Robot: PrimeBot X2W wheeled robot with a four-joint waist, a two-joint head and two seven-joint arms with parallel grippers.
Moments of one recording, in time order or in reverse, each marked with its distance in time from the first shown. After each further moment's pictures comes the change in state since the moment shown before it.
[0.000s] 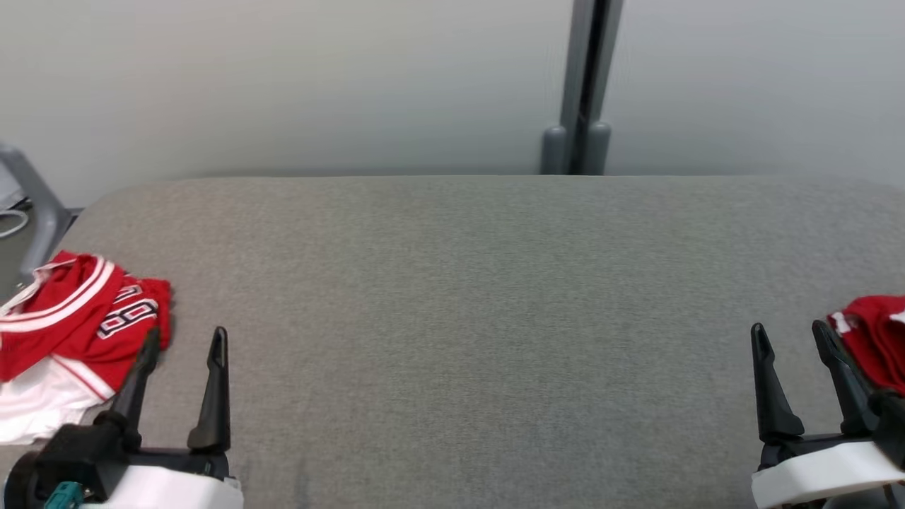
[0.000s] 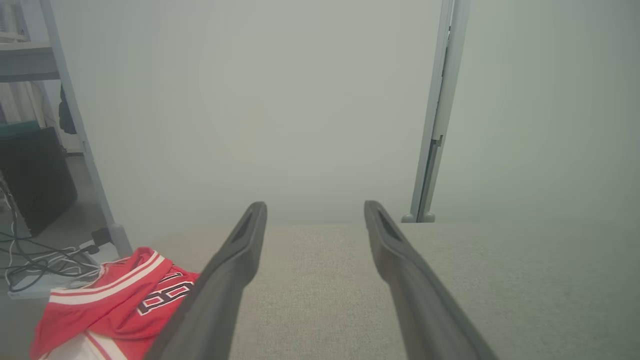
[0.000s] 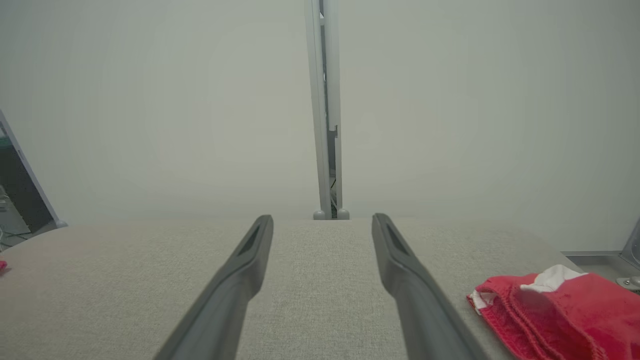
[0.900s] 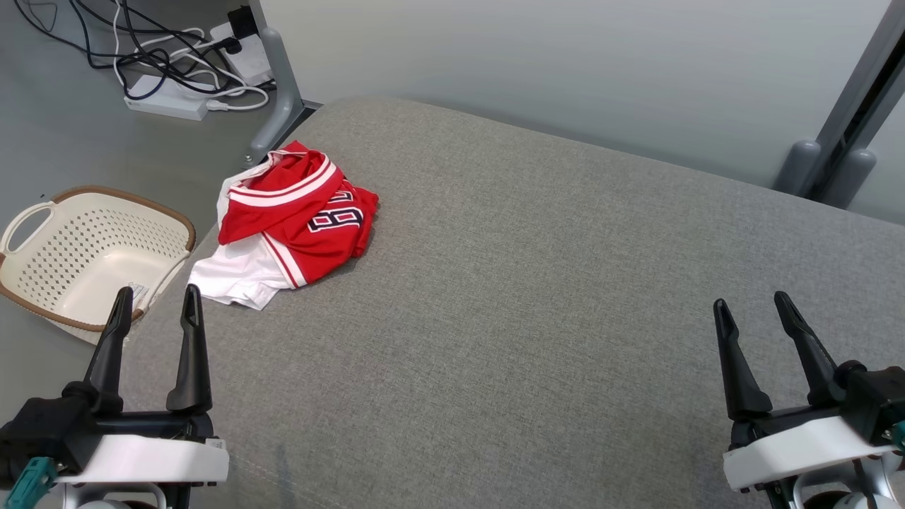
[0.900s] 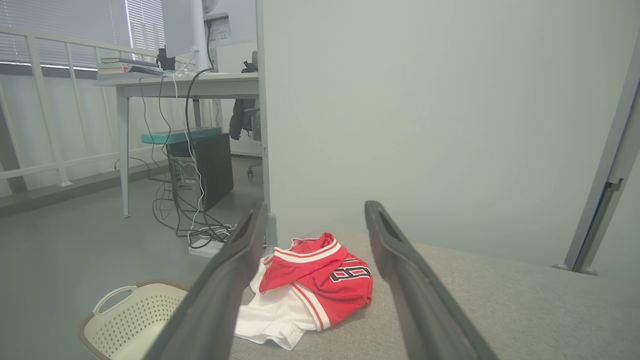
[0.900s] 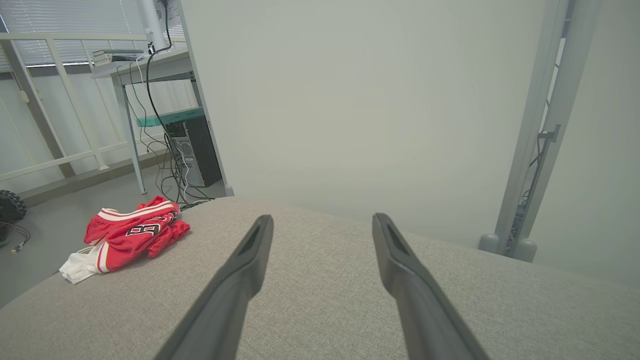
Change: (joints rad) left arm -0.090 -0.040 0.056 0.058 -0.012 -0.035 -0.061; right arm -0.062 -0.007 0.075 -0.013 -0.002 0.000 0.017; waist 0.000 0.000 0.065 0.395
